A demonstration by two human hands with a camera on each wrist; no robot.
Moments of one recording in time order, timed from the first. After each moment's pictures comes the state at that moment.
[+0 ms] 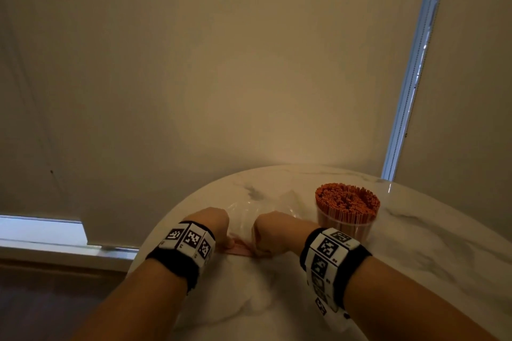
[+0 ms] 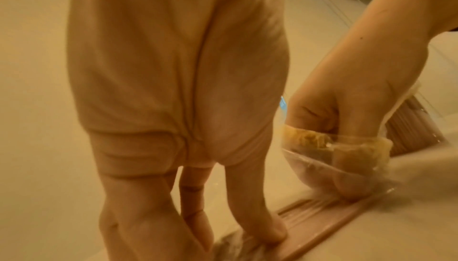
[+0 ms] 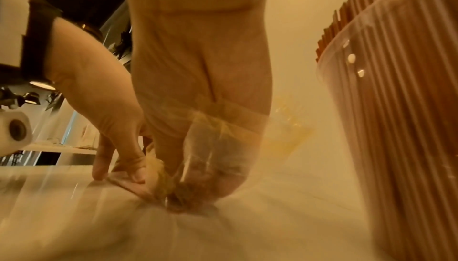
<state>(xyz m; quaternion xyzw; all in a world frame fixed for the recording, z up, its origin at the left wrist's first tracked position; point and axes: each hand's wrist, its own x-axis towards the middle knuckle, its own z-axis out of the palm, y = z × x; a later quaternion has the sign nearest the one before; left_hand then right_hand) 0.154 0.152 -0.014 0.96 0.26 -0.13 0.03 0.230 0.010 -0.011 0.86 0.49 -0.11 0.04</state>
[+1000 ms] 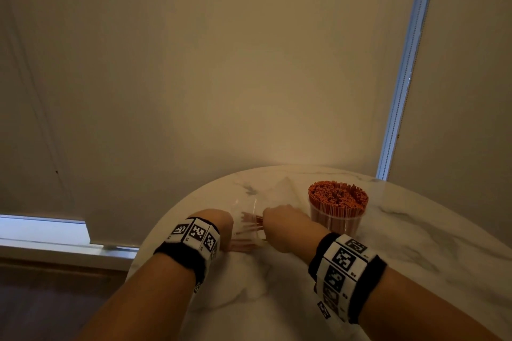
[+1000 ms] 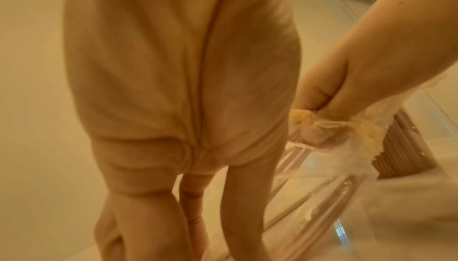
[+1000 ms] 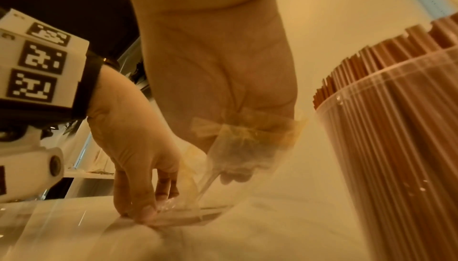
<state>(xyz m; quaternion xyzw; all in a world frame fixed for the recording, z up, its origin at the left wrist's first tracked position) 0.155 0.137 -0.015 0.96 0.23 -0.17 -0.03 0.207 -0.025 0.002 0.89 0.45 0.00 0.04</state>
